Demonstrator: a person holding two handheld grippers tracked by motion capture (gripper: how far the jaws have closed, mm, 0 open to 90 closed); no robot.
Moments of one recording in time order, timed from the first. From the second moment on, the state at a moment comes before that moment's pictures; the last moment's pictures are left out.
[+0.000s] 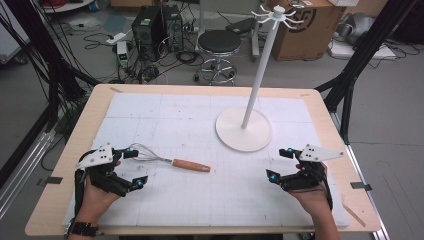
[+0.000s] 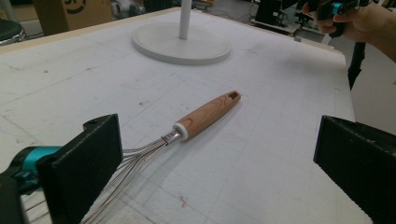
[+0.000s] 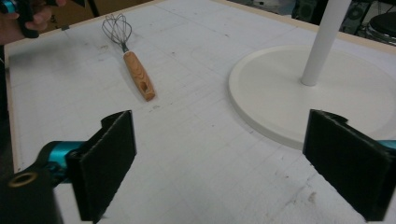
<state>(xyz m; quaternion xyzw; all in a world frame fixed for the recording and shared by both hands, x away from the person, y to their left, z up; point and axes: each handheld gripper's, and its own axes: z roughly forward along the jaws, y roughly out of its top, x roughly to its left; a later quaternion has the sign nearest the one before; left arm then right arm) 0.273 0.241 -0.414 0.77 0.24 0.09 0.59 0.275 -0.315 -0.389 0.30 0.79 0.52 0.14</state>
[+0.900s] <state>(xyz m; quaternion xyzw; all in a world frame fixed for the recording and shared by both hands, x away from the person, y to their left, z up) 0.285 0.213 -0.407 0.80 0.23 0.09 0.54 0.276 -0.321 -0.393 0.31 0.79 0.51 0.14</state>
